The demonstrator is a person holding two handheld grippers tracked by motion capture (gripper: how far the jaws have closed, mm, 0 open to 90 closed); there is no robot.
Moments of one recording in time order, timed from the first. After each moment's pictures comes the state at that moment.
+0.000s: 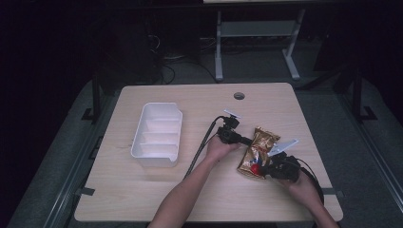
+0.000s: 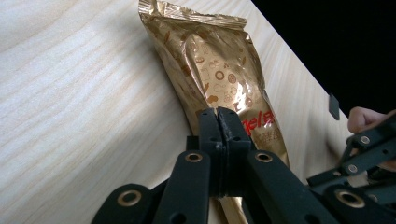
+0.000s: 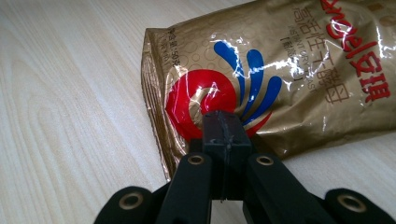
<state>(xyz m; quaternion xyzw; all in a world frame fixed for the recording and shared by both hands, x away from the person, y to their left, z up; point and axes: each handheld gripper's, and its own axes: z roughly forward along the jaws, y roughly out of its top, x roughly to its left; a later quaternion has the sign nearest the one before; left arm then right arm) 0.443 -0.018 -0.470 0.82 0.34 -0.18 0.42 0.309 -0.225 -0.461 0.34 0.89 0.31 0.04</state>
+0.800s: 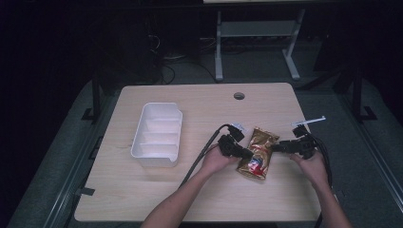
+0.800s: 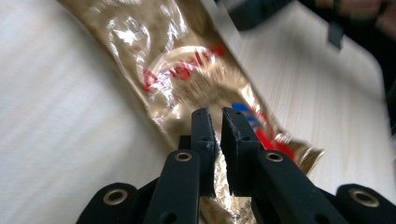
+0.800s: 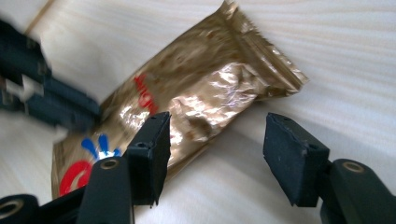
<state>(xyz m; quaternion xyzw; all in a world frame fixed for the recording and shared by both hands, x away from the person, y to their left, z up) 0.389 -0.025 -0.455 0.89 0.24 -0.10 0.38 0.376 -0.290 -0.447 0.52 0.77 0.36 0.00</state>
